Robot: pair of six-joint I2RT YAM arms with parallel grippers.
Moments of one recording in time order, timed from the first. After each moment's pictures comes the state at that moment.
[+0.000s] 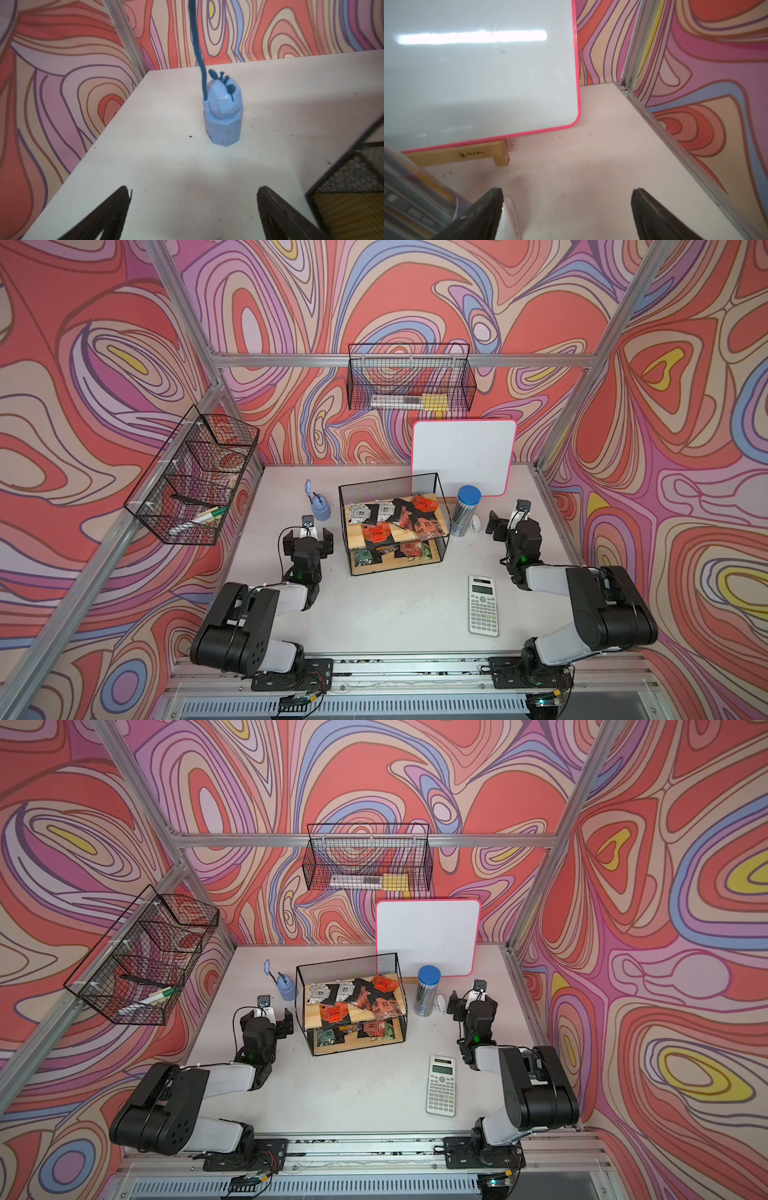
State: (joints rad) left arm -0.22 1.33 0.32 0.74 -0.47 0.05; right arm 0.02 1.44 0.47 0.77 0.22 0.05
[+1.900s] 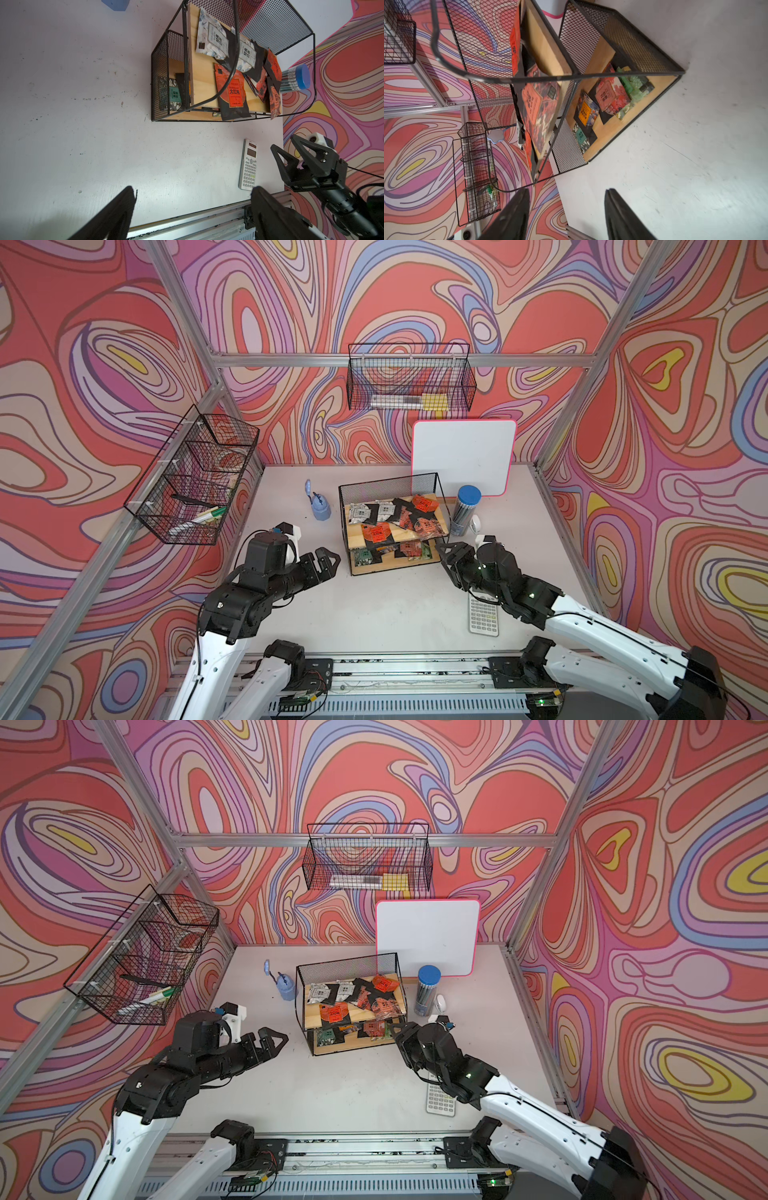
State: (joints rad) left arm -0.24 0.71 1.02 -1.07 0.25 -0.67; right arm 0.78 0.97 0.60 -0.09 0.11 1.56
